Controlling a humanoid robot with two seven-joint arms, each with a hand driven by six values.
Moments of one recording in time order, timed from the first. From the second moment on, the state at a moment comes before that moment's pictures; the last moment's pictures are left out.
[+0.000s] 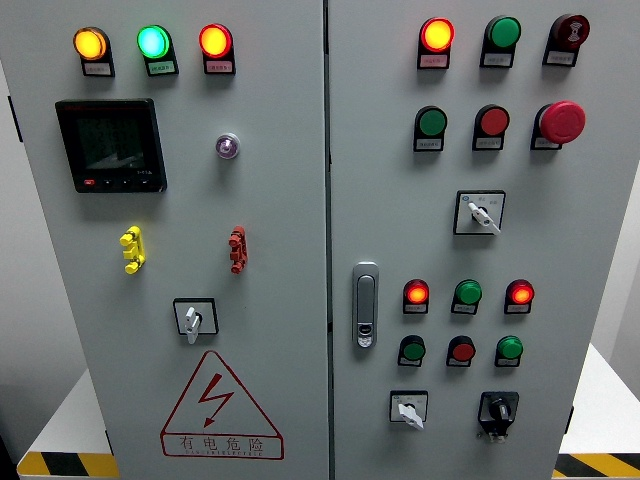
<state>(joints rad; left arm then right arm) 0.01 0.01 -0.07 -0.03 0.17 -0.29 -0.14 -0.01 0.12 0.07 -0.17 -0.02 0.00 -0.01</state>
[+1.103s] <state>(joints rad) 0.01 0.01 -0.83 -0.04 0.82 -0.29 -0.11 -0.01 0.12 0.07 -0.17 -0.02 0.00 -0.01</state>
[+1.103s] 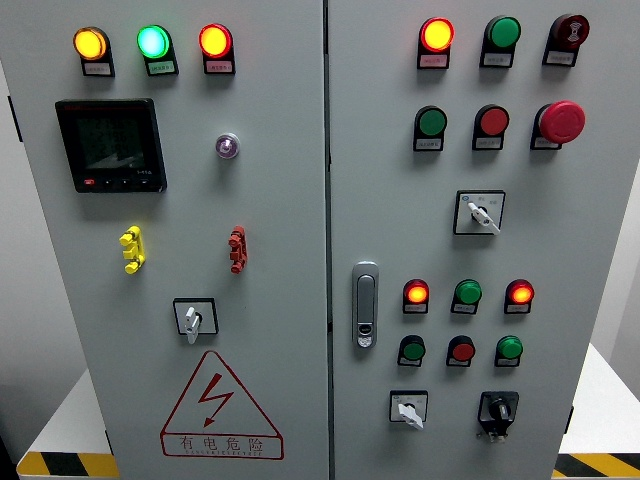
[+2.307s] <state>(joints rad) 0.15 -0.05 -1.61 -0.94 1.61 -0.09 -0.29 -0.01 0.12 0.07 -0.17 -0.02 0.00 -0.01</state>
